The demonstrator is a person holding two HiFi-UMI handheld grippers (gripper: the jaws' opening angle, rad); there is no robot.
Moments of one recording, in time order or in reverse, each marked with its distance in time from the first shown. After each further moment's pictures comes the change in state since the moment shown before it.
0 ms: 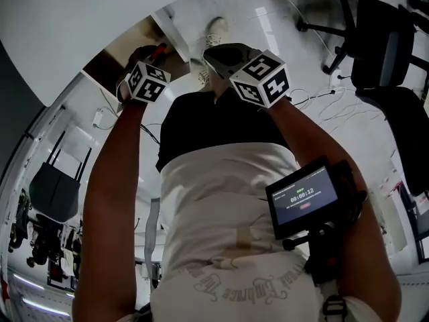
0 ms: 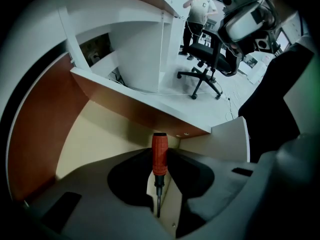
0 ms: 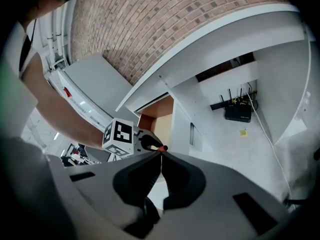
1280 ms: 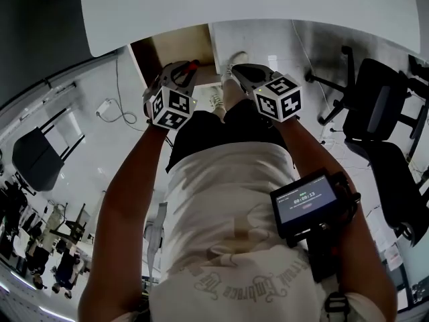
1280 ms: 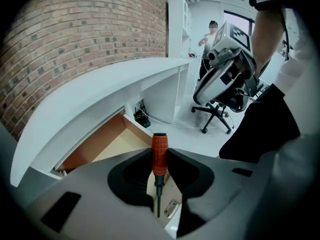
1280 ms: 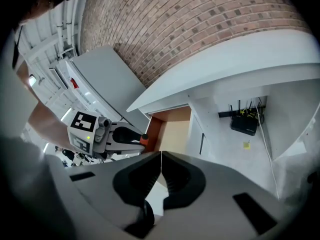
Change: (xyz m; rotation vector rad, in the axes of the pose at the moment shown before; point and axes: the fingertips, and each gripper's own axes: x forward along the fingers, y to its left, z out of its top) left arm -0.120 0.009 0.032 -0.221 -0.312 0.146; right arm 0.009 0.023 0.042 -0.093 0.059 0.013
